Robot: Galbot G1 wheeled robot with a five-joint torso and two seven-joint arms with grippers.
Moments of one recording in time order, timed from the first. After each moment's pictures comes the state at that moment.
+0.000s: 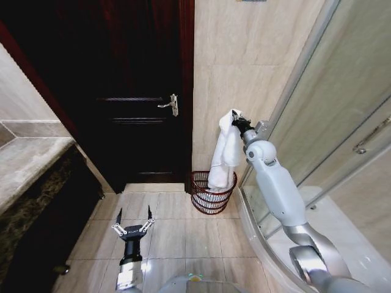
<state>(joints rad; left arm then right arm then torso) 1.93 -1.61 -0.53 -2.11 0.26 -0.45 -0.29 -0.43 1.22 0.22 1.58 0.67 -0.30 0.20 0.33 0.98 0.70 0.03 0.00</state>
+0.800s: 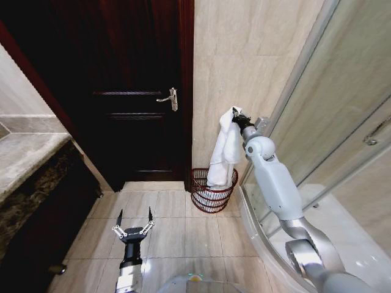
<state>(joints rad) 1.95 -1.61 -0.52 -2.11 0.28 -0.46 -0.29 -0.41 1.24 0.23 1.56 0.68 -0.30 0.20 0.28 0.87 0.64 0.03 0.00</state>
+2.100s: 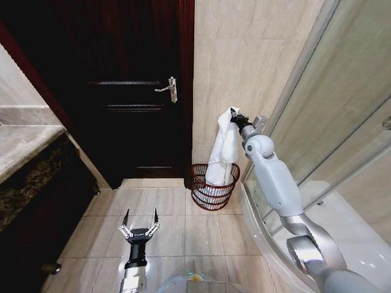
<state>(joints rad) 1.95 -1.61 -0.49 -2.11 0.33 -0.47 -0.27 -0.37 1.23 0.20 1.50 0.68 -0.31 0.16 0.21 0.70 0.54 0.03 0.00</state>
